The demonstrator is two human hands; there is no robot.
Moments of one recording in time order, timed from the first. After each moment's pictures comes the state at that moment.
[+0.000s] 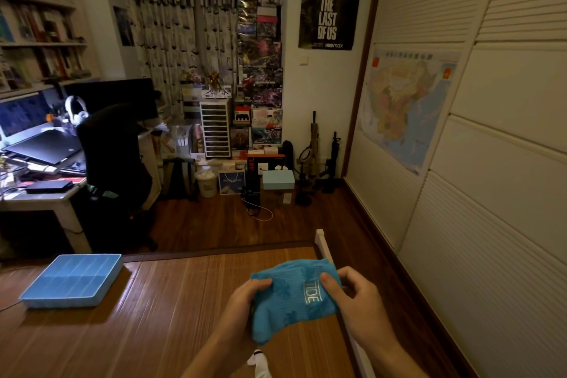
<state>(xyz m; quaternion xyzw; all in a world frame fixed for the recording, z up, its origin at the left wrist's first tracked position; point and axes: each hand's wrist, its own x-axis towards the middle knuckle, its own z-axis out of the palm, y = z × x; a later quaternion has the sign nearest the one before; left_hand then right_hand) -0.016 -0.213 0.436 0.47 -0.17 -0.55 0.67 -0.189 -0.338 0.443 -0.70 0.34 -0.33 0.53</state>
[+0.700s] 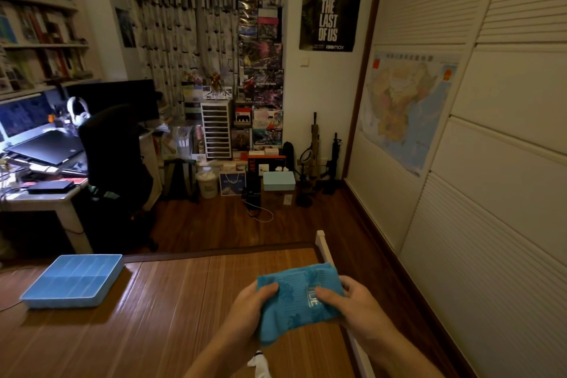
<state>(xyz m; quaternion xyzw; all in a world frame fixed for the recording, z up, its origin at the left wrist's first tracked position) -0.016 -0.218 0.433 0.53 -0.21 -0.53 0.63 -0.187 -0.341 0.450 -0.57 0.37 -0.20 0.70</state>
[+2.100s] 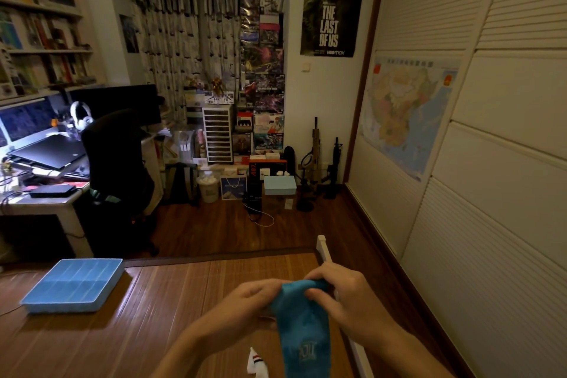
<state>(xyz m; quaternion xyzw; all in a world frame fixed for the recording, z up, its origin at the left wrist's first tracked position) 0.026 -0.217 0.444 0.50 -0.44 -0.57 0.48 -0.180 -0.352 0.471 -0.92 0.15 -0.25 0.27</state>
